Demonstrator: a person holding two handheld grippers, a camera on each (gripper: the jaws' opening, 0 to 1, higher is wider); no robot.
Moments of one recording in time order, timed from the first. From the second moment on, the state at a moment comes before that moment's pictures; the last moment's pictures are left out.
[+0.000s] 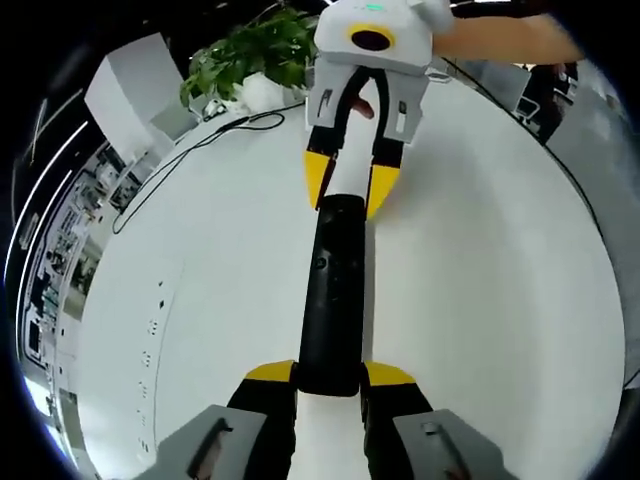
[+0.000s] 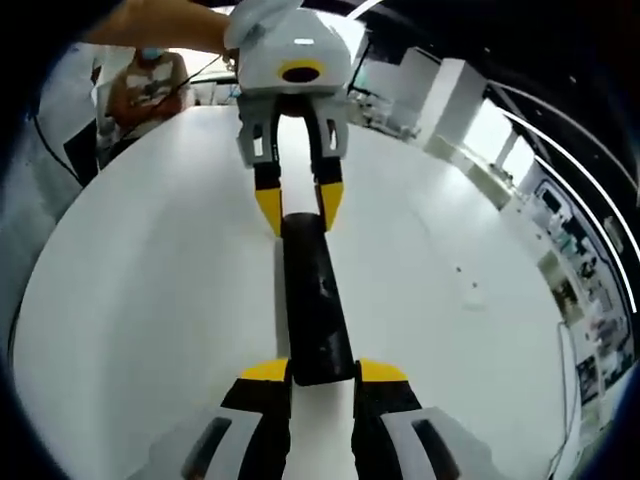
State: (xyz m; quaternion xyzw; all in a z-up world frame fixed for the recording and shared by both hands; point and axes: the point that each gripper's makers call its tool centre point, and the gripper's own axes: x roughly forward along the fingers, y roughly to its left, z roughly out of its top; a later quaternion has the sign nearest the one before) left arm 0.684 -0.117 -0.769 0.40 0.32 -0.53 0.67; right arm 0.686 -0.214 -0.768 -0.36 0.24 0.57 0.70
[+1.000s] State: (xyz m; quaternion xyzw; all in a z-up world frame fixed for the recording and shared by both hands) left arm 0.676 -0.124 -0.772 0.39 0.33 -0.54 0.67; right arm 0.687 -0.212 -0.777 -0.34 0.25 0.59 0.69
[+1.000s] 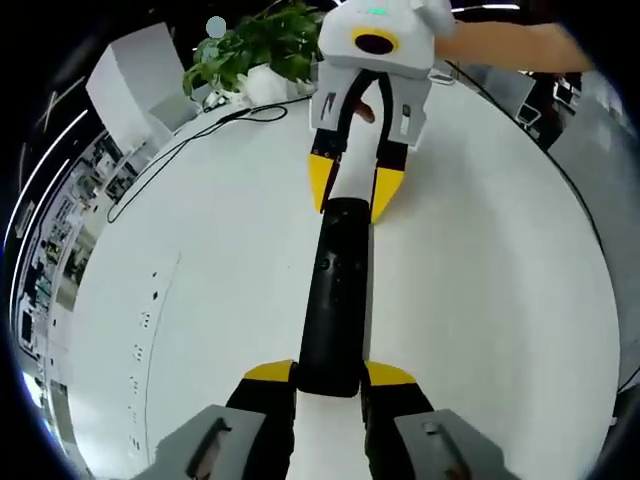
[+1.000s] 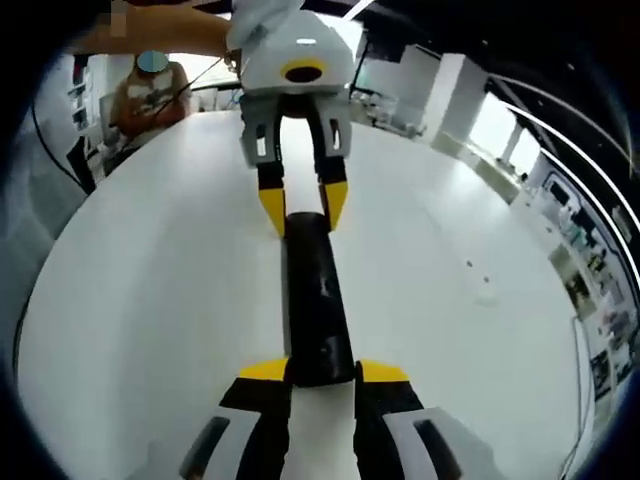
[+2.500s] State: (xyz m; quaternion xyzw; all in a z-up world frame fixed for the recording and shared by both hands) left arm 0.700 -0.120 -0.730 0.20 0.19 -0.42 0.87; right arm 0.686 -0.195 -0.732 -0.21 0.14 0.52 0.82
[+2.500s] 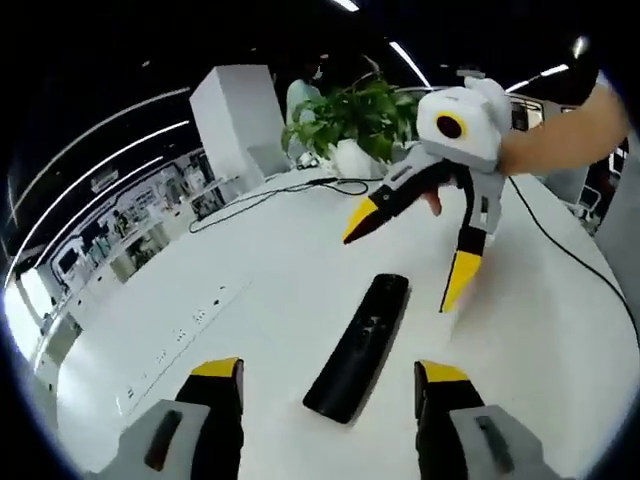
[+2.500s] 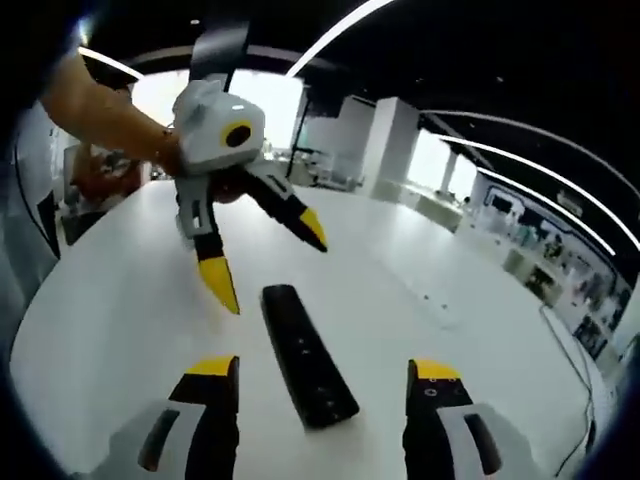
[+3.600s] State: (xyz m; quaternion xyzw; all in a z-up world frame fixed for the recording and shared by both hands) left arm 0.626 -0.029 -0.619 0.06 0.07 -0.10 0.99; right arm 0.660 -0.305 -0.617 -0.09 0.08 0.24 0.96
